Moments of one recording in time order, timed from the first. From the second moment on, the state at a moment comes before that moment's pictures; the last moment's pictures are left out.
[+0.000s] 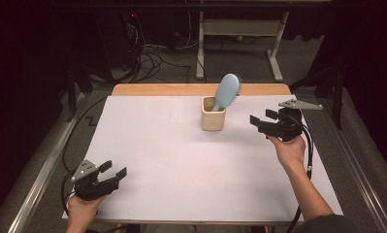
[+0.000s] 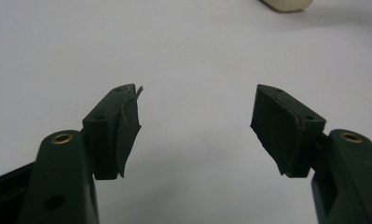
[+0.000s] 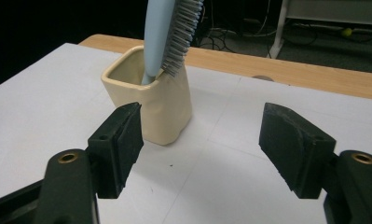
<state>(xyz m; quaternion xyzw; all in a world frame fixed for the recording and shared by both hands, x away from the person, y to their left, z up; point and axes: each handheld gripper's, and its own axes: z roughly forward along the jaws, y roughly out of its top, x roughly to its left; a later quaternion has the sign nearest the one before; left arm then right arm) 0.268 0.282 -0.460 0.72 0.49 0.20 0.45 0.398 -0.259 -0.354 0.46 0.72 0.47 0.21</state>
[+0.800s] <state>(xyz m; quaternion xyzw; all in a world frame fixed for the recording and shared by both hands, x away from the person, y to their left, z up) 0.272 0.279 -0.460 0.72 0.49 0.20 0.45 0.382 -0.271 -0.359 0.46 0.72 0.48 0.22</state>
